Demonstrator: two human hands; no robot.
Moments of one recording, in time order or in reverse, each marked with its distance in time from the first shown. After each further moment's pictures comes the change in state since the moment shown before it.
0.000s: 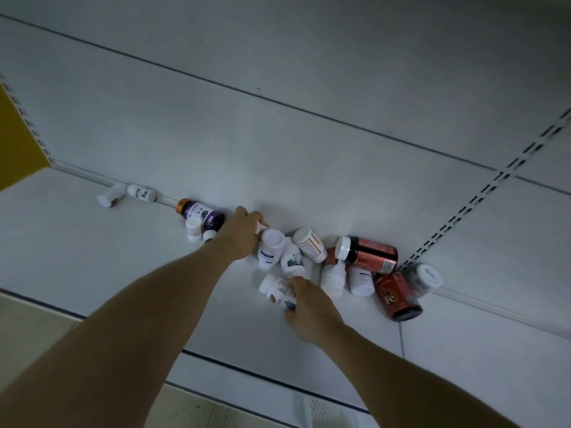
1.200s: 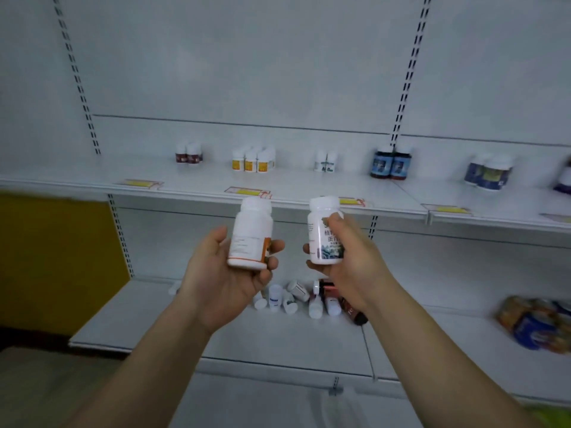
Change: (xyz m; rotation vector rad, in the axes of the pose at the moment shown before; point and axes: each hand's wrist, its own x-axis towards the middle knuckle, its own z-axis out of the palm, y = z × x) left_hand -0.407 0.160 -0.311 -1.881 -0.312 0.102; right_hand -0.317 -0.236 -0.278 1.479 0.383 -0.195
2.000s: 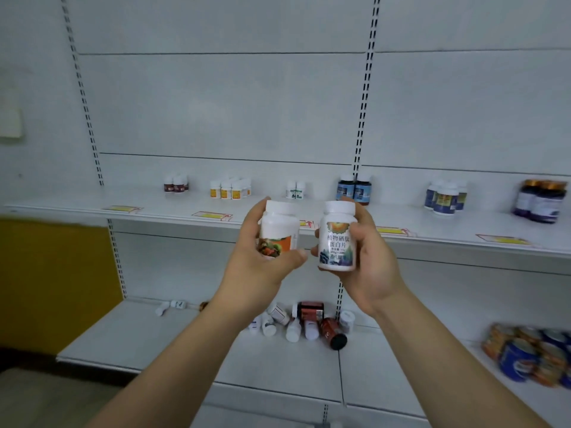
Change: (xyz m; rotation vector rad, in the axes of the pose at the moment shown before) left_hand -0.008 -0.087 0.142 0.820 0.053 0.642; right_hand -0.038 -0.073 -0.099 0.182 -0.197 -0.189
